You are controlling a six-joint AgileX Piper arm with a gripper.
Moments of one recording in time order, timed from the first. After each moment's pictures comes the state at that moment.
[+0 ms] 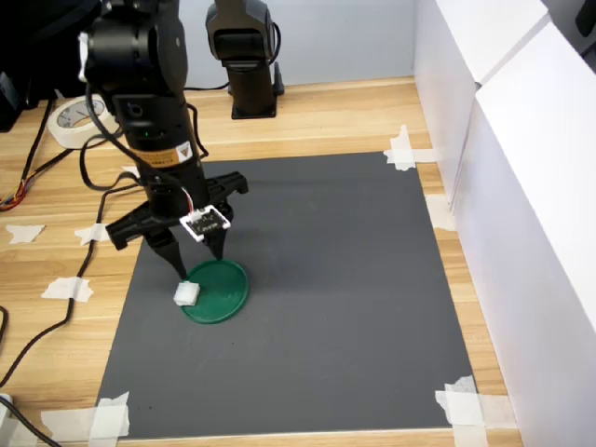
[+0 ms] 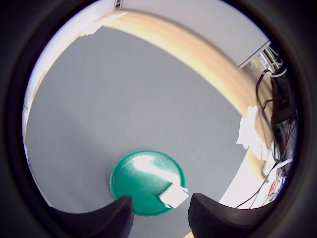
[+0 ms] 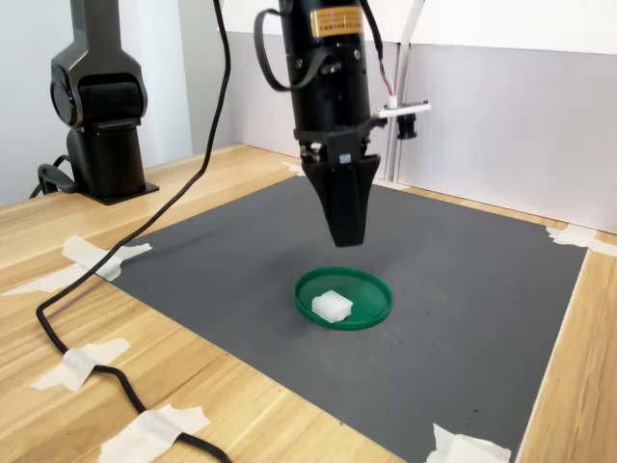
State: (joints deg) arm -2.5 96.5 -71.6 0.0 41.7 -42.6
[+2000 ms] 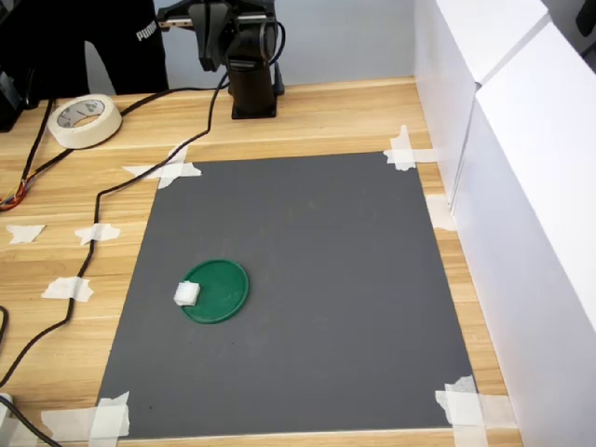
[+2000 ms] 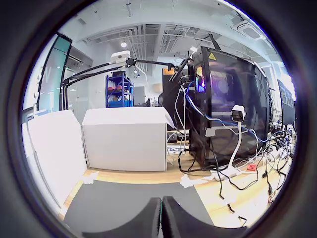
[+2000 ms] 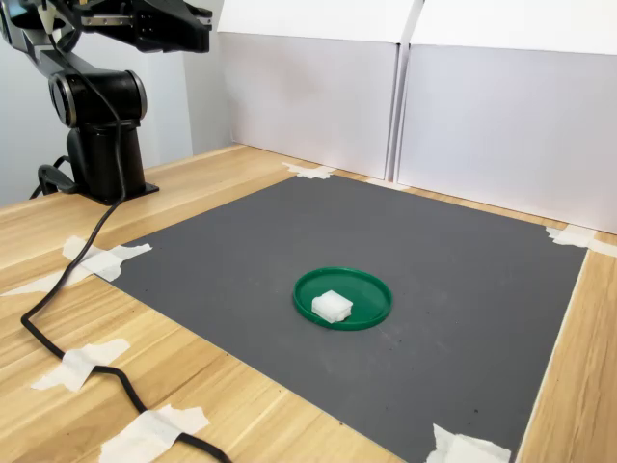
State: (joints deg) arm -11.5 6.2 -10.0 39.7 11.1 -40.9
